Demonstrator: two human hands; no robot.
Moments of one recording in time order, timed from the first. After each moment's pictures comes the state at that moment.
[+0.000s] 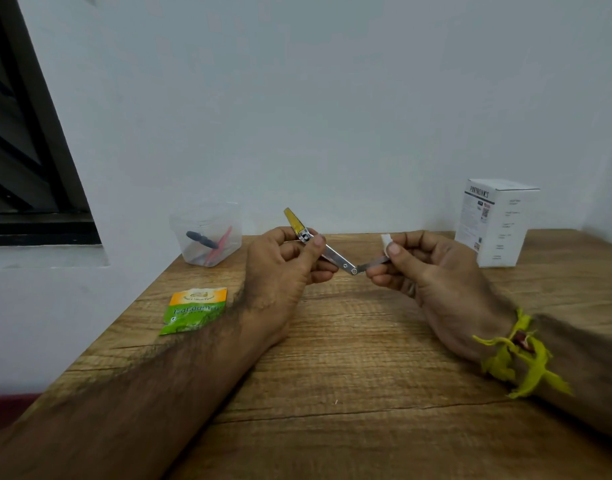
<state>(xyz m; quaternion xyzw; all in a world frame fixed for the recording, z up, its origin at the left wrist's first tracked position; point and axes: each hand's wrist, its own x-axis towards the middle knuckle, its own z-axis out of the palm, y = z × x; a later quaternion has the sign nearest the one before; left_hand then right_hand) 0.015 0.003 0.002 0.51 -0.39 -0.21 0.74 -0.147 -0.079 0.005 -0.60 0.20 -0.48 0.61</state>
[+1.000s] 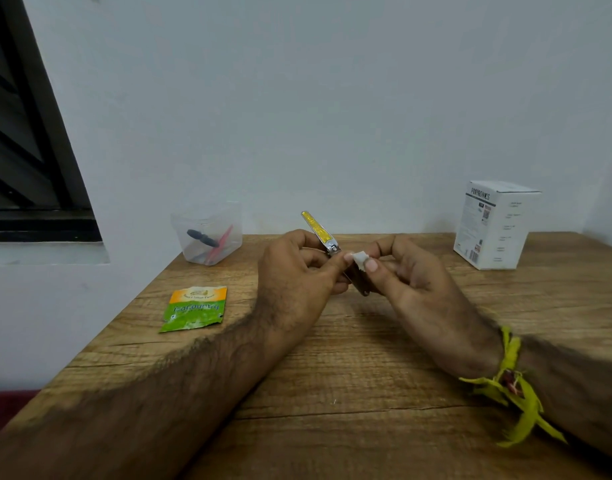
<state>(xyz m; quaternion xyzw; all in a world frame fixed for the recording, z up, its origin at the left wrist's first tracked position) -0.005 0.007 0.001 0.57 -0.43 -0.15 0.68 -0.146 -0.051 0.007 -0.76 0.16 -0.41 0.48</state>
